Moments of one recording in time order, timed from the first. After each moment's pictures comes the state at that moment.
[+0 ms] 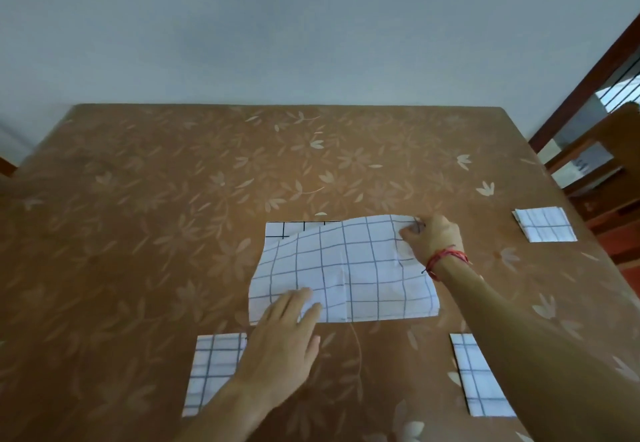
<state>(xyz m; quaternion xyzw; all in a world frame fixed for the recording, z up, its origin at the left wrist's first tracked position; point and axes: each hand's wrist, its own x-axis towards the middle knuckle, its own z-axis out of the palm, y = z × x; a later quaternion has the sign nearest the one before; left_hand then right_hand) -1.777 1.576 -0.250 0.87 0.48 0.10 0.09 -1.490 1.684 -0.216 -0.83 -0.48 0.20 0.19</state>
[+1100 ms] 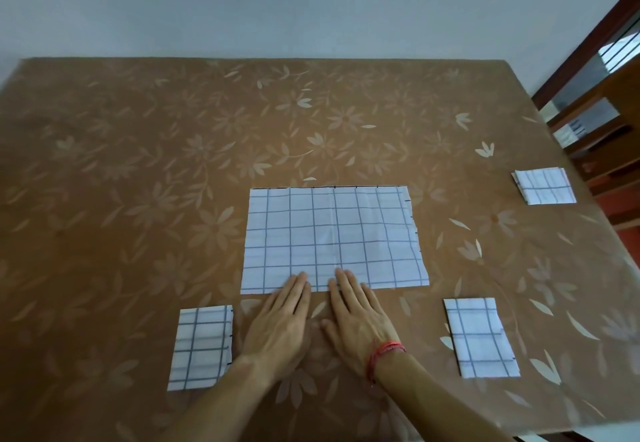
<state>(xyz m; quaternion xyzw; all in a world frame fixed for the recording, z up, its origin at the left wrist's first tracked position) -1.767 1.570 -0.322 0.86 0.49 -0.05 0.12 -1.593 1.544 -0.314 -0.65 -0.74 0.16 -0.07</state>
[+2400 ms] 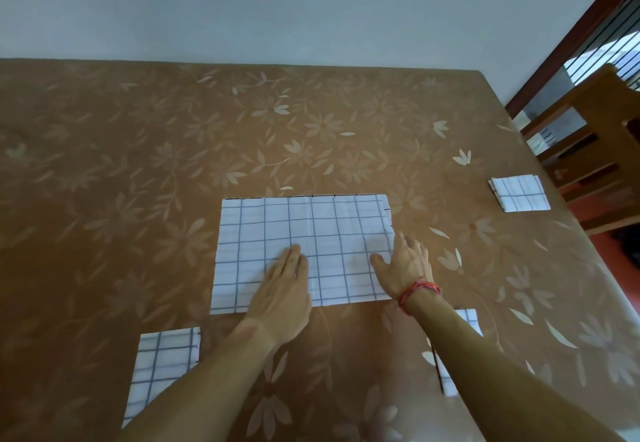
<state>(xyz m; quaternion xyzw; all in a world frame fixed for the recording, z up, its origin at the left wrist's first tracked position) -1.710 1.632 -0.292 0.83 0.51 -0.06 0.21 -1.495 1.628 -0.282 -0.84 -0.47 0.25 0.08</state>
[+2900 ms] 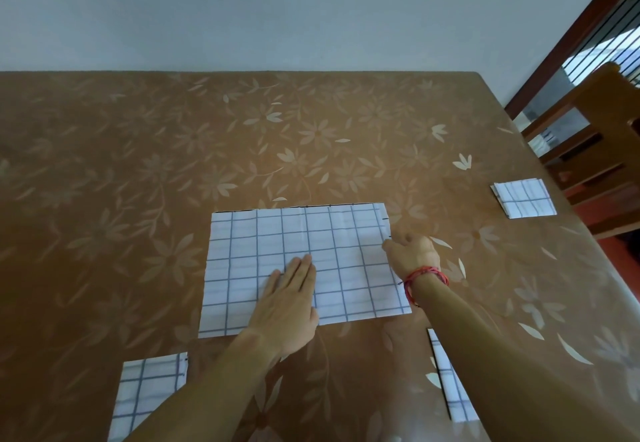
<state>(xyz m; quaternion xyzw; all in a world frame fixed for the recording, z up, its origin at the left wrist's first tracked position) -1.694 1.649 -0.312 0.85 0.48 -0.10 0.21 -1.475 1.666 -0.272 -0.87 -0.31 0.33 0.21</state>
